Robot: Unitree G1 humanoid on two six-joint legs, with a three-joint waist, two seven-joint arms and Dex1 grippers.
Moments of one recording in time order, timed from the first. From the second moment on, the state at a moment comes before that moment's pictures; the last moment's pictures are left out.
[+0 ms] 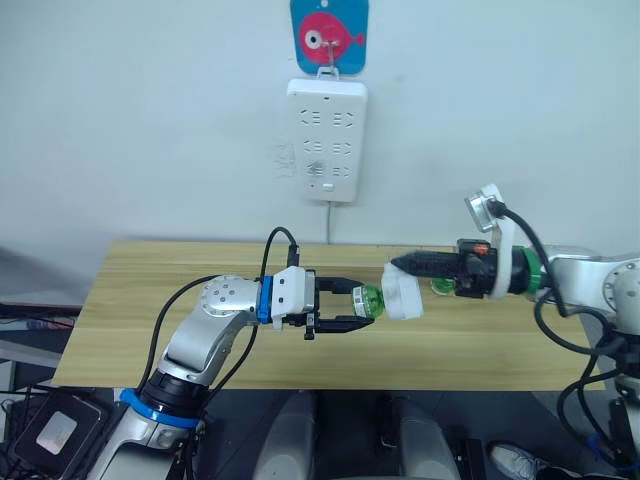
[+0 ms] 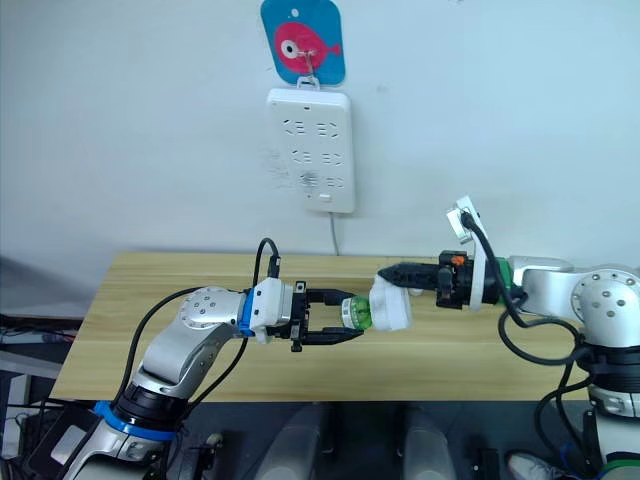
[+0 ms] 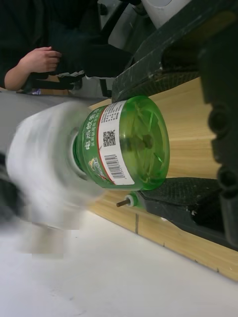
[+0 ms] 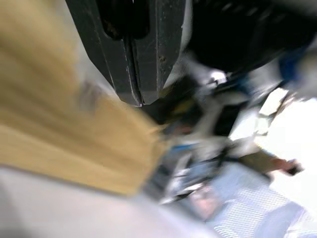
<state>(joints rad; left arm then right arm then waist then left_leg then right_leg) -0.36 0.48 -0.23 -0.15 -0.39 0.23 -1.17 -0.55 -0.73 -0.08 -0.18 1.41 1.23 0.35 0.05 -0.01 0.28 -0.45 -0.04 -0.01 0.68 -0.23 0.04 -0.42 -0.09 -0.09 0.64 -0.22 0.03</state>
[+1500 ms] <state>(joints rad) -0.37 0.50 -0.20 -0.14 -0.39 0.30 -1.12 -0.41 -0.72 -0.06 -0.17 1.75 1.35 0.27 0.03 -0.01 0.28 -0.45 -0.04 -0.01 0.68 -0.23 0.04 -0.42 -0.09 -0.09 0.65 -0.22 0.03</state>
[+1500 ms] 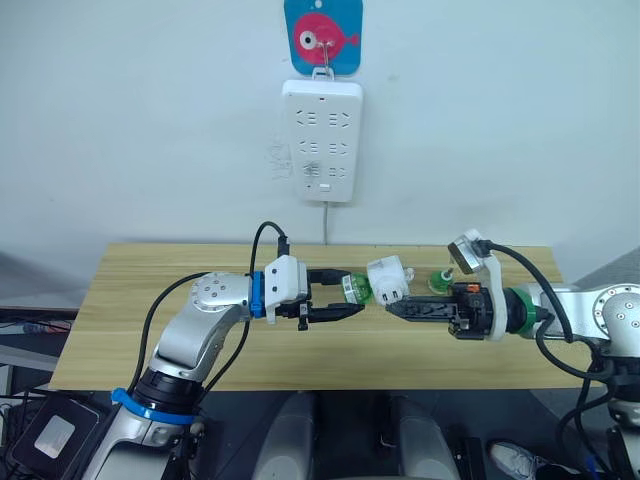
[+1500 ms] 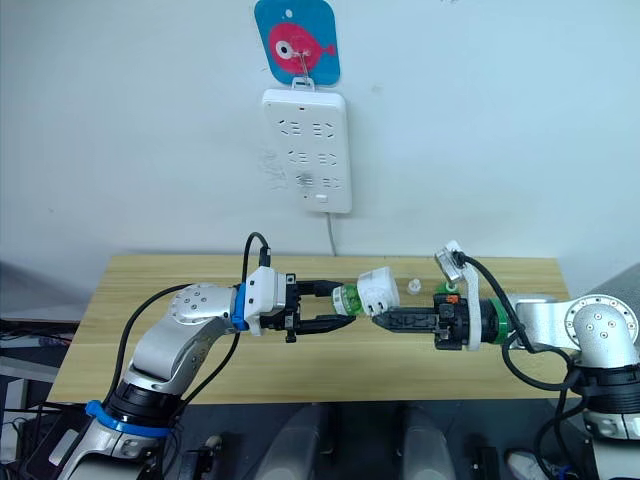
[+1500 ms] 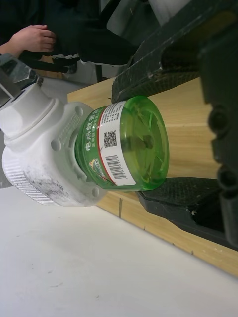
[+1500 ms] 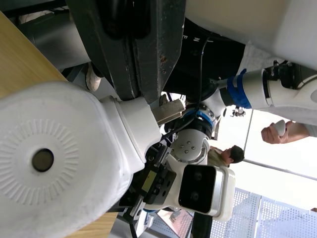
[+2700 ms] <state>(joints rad) -0.39 0.54 -0.19 -0.08 -0.44 0.30 -1.34 -0.26 -0.77 0.15 -0.29 0.40 0.00 1.22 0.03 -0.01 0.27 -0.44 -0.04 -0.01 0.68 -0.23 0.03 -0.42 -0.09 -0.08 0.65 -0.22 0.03</state>
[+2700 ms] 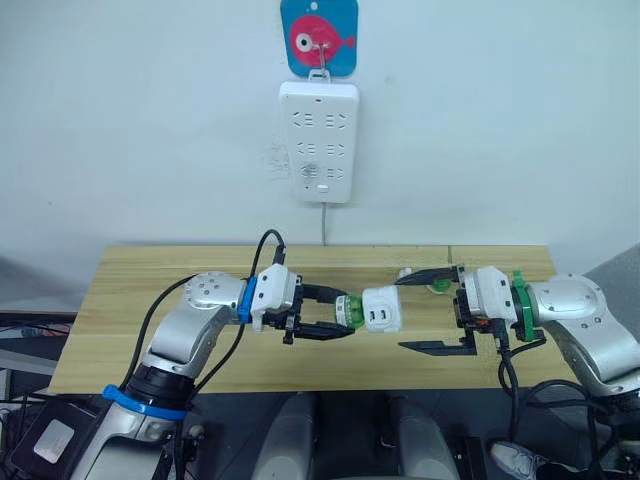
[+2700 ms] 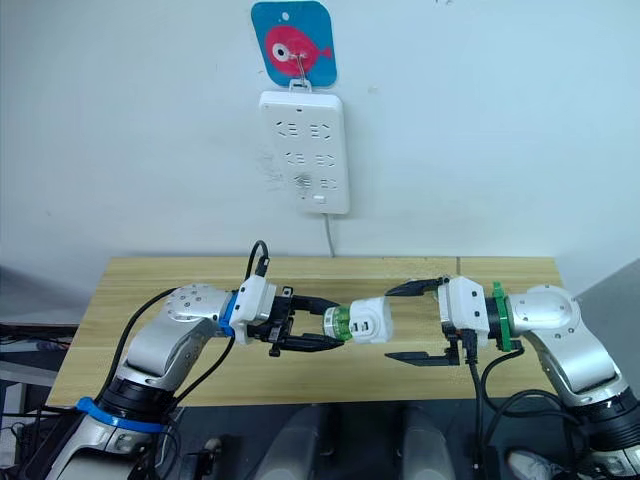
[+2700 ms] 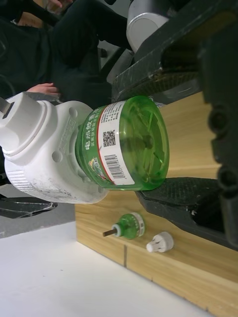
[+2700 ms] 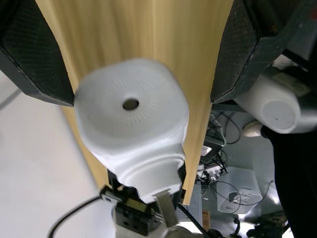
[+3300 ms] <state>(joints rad) -0.38 0.52 -0.21 -0.09 -0.44 0.30 -1.33 -0.30 -0.71 0.18 -0.26 0.33 -0.10 1.23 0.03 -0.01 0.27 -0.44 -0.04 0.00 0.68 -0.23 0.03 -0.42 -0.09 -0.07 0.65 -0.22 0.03</state>
